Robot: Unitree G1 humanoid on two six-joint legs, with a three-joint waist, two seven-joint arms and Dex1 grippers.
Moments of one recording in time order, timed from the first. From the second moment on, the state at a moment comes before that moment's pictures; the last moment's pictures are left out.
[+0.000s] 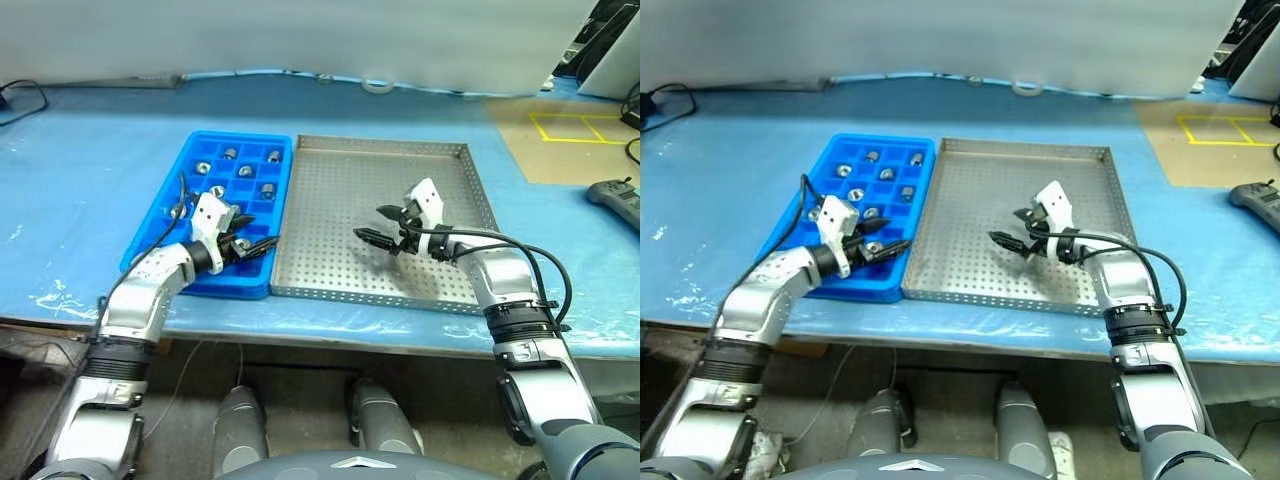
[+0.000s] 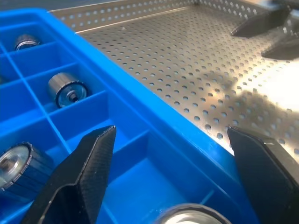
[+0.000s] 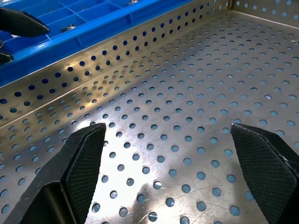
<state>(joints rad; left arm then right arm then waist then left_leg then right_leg) -0.38 0.39 0.04 0.11 -0.40 0.42 -0.72 -0.57 -0.42 0.01 0.30 0.21 0.44 0.89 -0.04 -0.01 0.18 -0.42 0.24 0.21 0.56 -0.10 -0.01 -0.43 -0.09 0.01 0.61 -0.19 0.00</state>
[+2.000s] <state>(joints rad) -0.66 0.14 0.19 0.18 -0.71 0.57 -0.67 -0.69 -0.02 -0.11 0.25 0.63 0.75 0.74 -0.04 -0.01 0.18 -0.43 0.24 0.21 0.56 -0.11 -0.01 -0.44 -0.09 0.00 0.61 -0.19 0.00</state>
